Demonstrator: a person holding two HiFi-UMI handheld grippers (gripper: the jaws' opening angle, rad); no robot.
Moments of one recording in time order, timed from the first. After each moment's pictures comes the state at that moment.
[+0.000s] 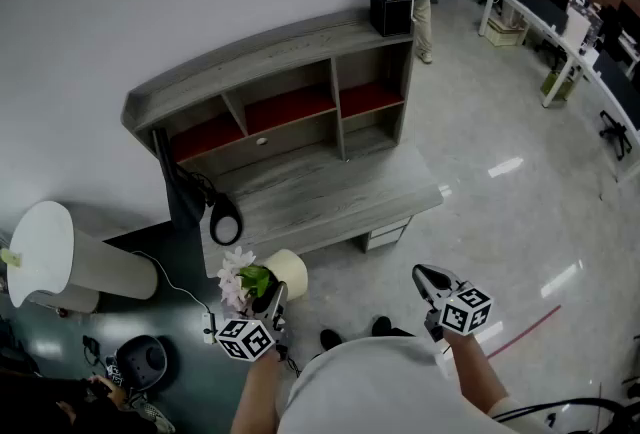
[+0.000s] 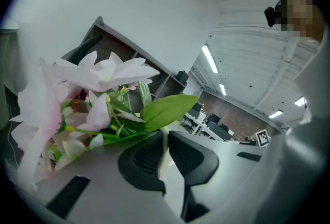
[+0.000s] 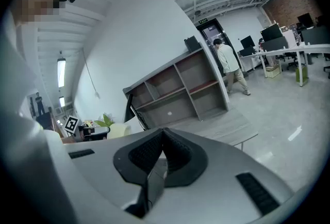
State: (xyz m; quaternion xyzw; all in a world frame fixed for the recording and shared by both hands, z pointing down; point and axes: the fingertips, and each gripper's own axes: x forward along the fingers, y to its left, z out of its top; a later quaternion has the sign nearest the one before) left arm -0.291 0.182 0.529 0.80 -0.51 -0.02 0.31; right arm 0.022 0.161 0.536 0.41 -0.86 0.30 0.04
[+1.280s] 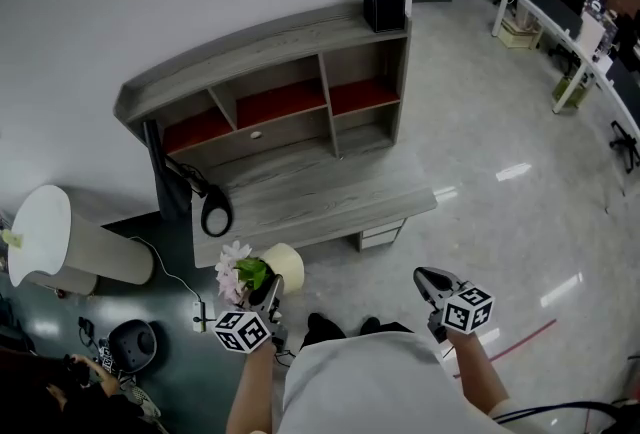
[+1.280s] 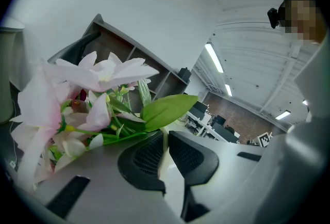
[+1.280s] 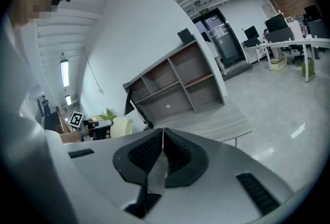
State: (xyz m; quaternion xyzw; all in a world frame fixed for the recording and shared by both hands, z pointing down) left arm -0.235 0.161 0.544 0.78 -0.54 -0.02 0.31; right arm 0.090 0.143 0.566 0.37 -0.87 0.32 0.07
